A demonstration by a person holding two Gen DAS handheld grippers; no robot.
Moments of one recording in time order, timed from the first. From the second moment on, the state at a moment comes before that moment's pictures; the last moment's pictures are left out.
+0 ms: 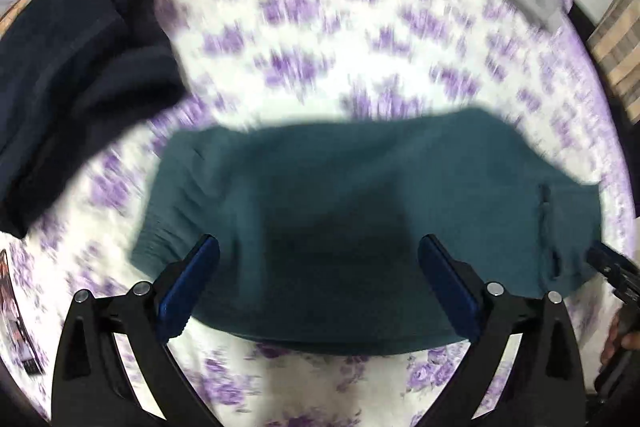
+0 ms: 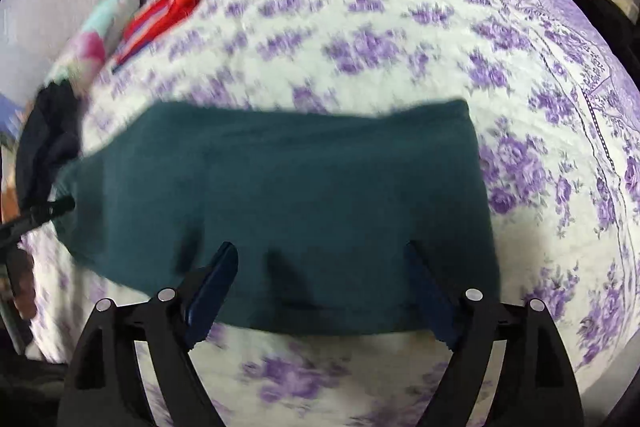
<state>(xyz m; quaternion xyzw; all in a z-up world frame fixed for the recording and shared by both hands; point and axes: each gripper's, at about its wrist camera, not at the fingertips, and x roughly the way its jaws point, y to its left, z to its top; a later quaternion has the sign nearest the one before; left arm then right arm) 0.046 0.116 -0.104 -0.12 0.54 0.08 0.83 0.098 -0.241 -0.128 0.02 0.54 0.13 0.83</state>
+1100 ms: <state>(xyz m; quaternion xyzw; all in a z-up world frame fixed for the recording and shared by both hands) 0.044 0.090 -0.070 -0.05 0.52 -0.03 0.85 0.096 -0.250 -0.156 0.09 0.56 0.10 0.82</state>
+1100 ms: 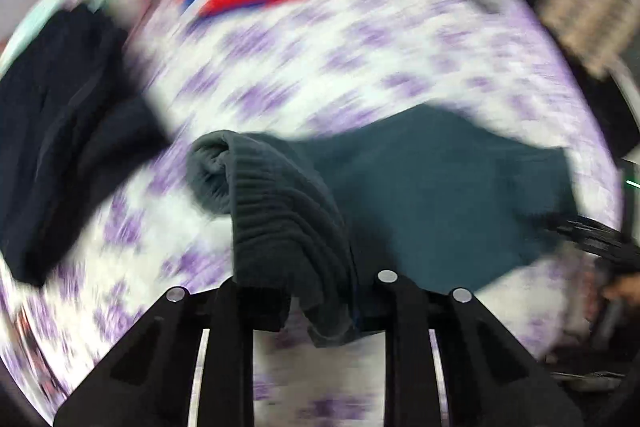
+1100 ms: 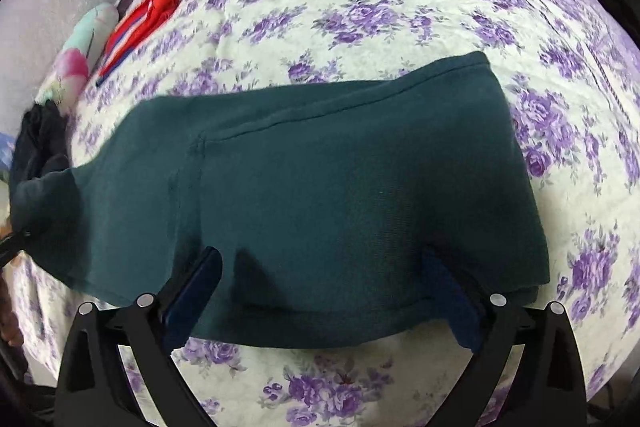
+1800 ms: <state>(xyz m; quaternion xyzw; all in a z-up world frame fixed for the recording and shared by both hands) 0.067 -0.034 -0.109 -0.03 0.57 -0.20 0.79 0.091 -0.264 -0.153 0.12 0.56 0.12 0.81</state>
